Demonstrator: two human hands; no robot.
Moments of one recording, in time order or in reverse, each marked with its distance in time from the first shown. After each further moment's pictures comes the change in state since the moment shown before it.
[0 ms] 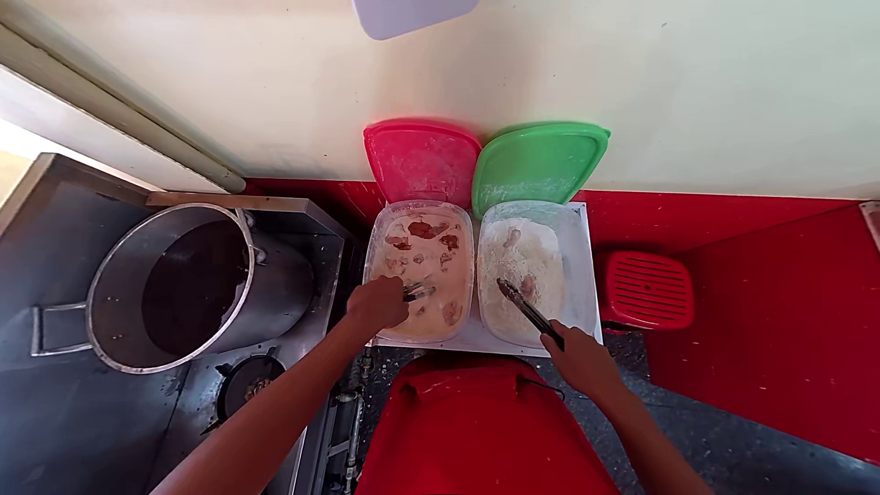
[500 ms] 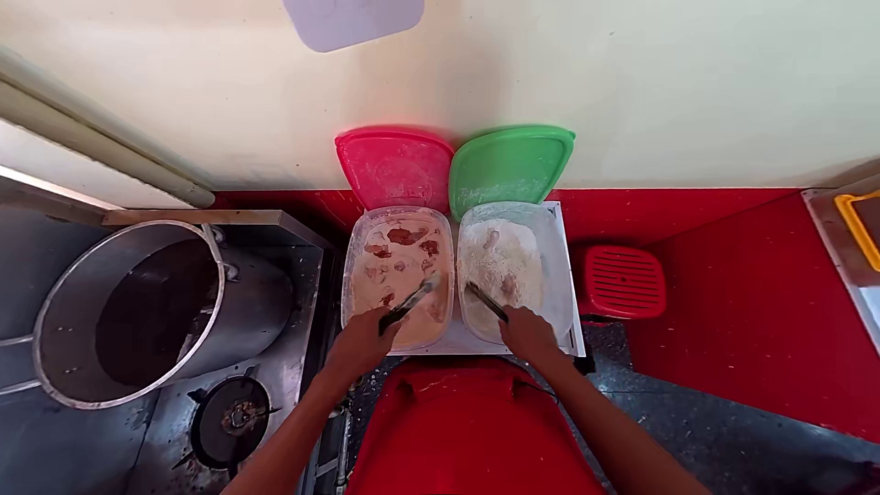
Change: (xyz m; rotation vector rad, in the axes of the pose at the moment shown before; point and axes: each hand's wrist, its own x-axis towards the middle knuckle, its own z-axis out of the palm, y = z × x) left_hand -0.010 -0.013 0.065 -0.402 0.156 0.181; right_hand 0.042 -0.045 0.008 -0.057 -0.027 0.000
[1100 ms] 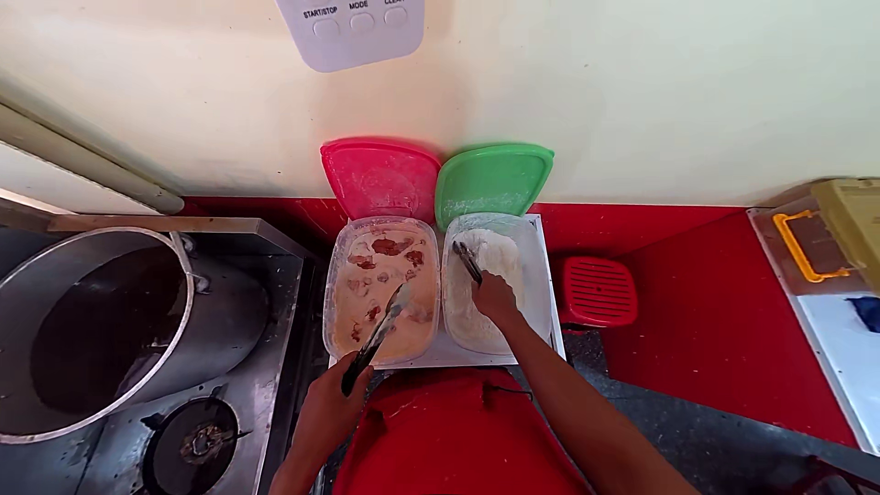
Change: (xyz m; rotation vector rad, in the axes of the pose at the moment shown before) left_hand -0.062 -0.036 0.052 -0.244 0.322 0.021; right_hand 0.069 -0.041 -0.033 0.213 0.168 0.099
